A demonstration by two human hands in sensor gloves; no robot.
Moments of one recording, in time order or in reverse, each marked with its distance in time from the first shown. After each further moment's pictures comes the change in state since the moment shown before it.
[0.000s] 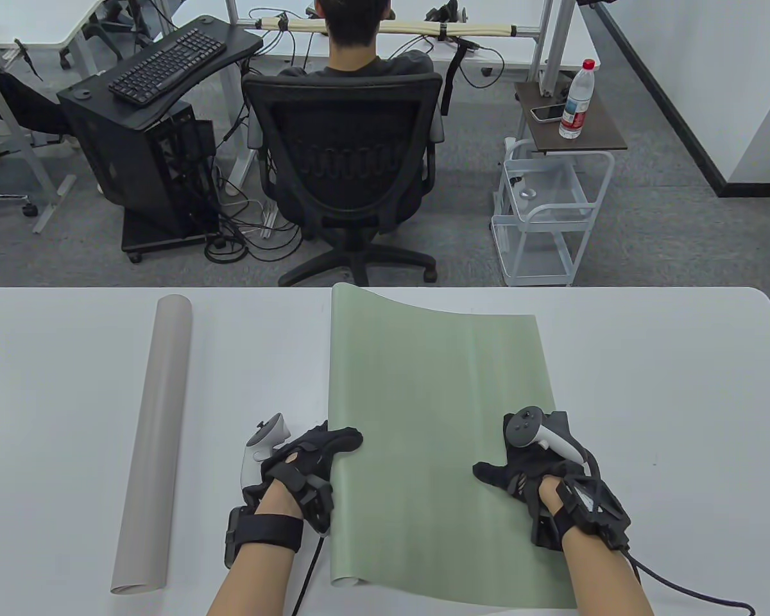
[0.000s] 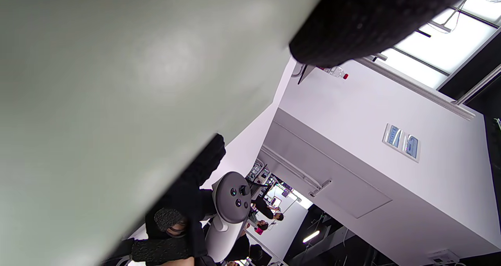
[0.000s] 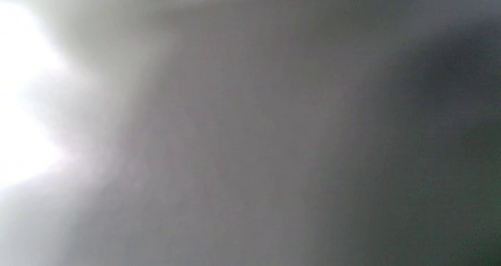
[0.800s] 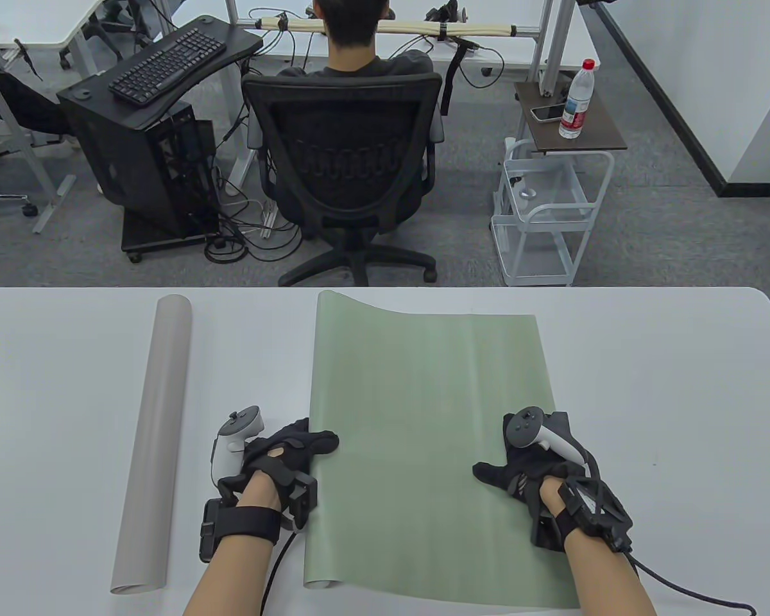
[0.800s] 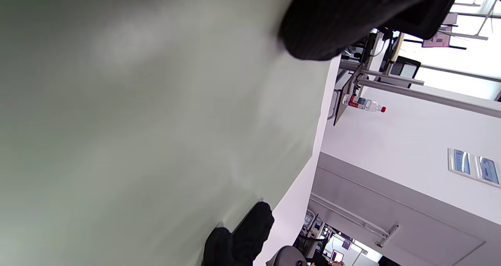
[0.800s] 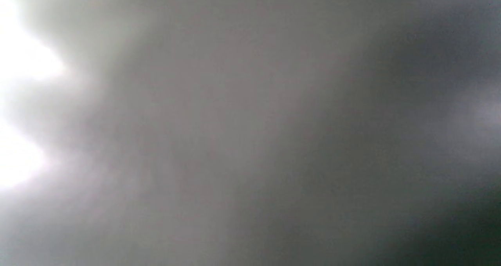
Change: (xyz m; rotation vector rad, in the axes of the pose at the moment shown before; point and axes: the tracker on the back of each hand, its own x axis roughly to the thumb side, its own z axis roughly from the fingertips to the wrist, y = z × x) left_hand 0.018 0.033 0.024 0.223 0.123 -0.181; right_hand 0.000 0.001 -0.001 -0.004 -0.013 -0.010
